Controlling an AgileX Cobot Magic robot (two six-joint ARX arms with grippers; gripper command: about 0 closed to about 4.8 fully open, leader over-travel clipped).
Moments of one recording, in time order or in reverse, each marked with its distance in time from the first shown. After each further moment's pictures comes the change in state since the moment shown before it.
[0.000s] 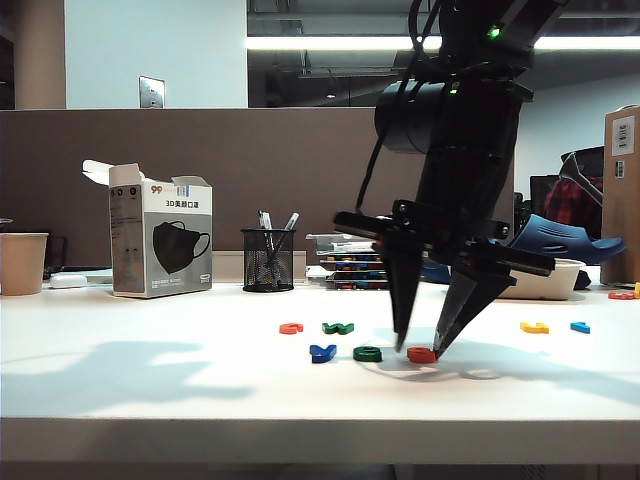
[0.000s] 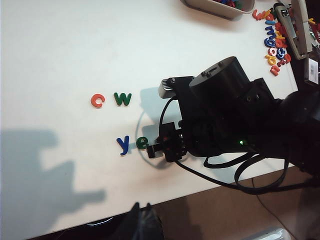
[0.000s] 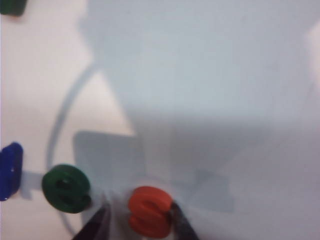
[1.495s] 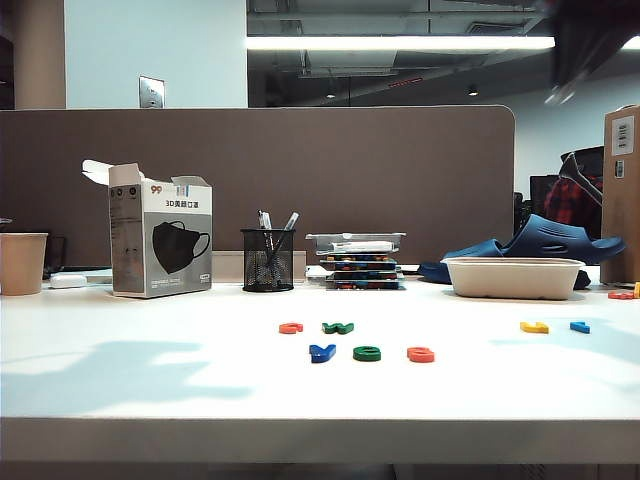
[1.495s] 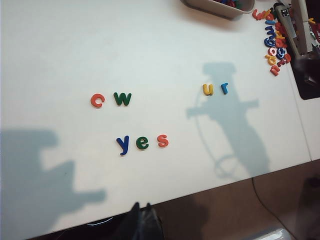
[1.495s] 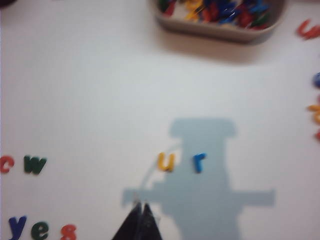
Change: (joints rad) left arm 0.000 0.000 0.000 0.000 0.000 0.000; right arm -0.272 -0.502 0.114 -0.108 0.233 -0.213
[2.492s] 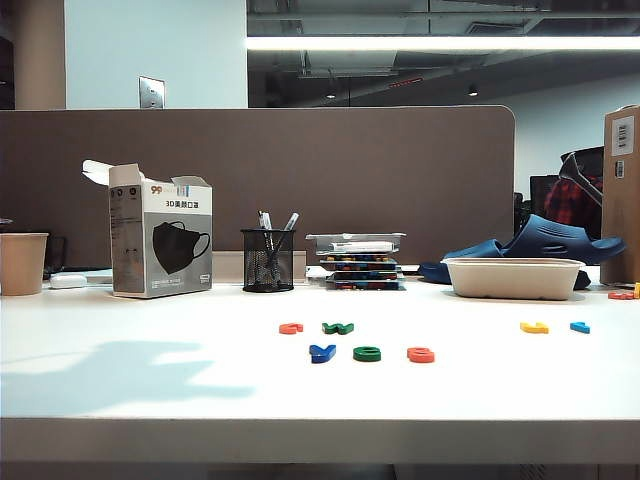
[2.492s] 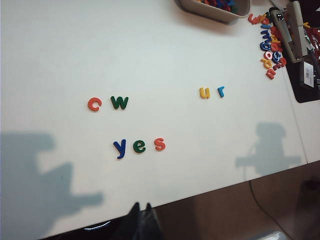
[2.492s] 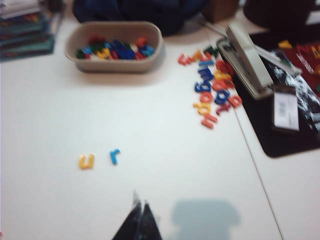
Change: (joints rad) left arm 0.000 0.000 0.000 0.016 0.000 0.000; right arm -0.222 -0.603 -0.428 0.102 0.056 -0.089
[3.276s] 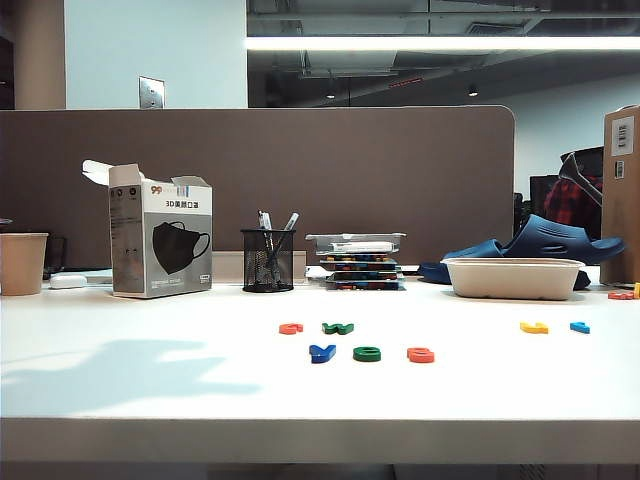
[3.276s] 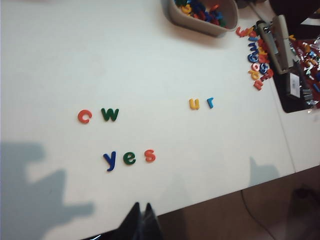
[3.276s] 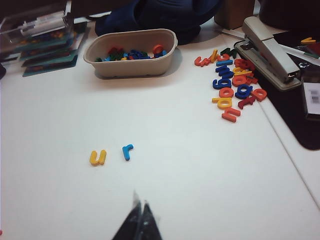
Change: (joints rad) left arm 0.000 0.000 0.000 0.058 -0.001 0.000; right arm -0.047 -0.447 -0.526 0.304 -0.109 0.021
